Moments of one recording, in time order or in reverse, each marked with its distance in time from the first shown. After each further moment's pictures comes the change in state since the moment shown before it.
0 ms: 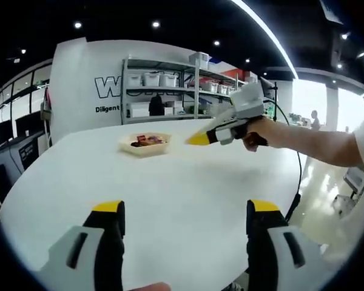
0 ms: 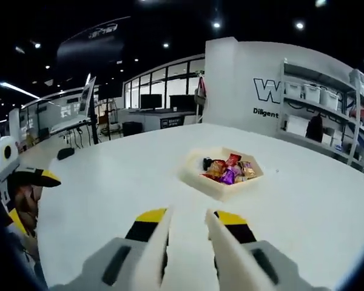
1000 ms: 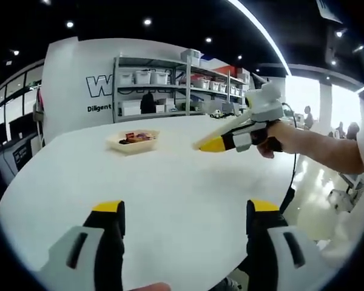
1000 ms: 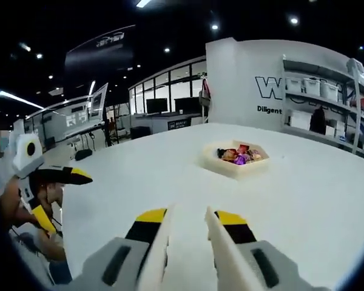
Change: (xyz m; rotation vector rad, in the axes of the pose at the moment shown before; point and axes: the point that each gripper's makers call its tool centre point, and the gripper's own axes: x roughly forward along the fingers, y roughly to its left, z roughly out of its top) left arm 0.006 -0.022 -0.007 0.024 0.024 -0.052; right arm -0.054 0.038 -0.028 0.059 -0.020 0.057
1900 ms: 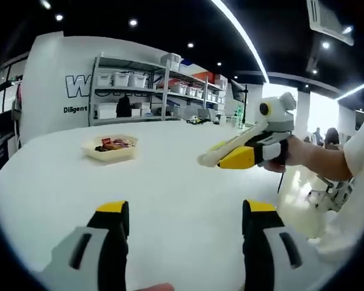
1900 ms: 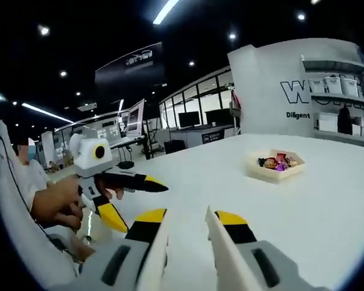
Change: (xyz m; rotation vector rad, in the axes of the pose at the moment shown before) left arm 0.027 -0.004 0.018 -0.001 -0.045 -0.246; right arm -0.029 0.075 0.010 0.013 -0.095 0.263
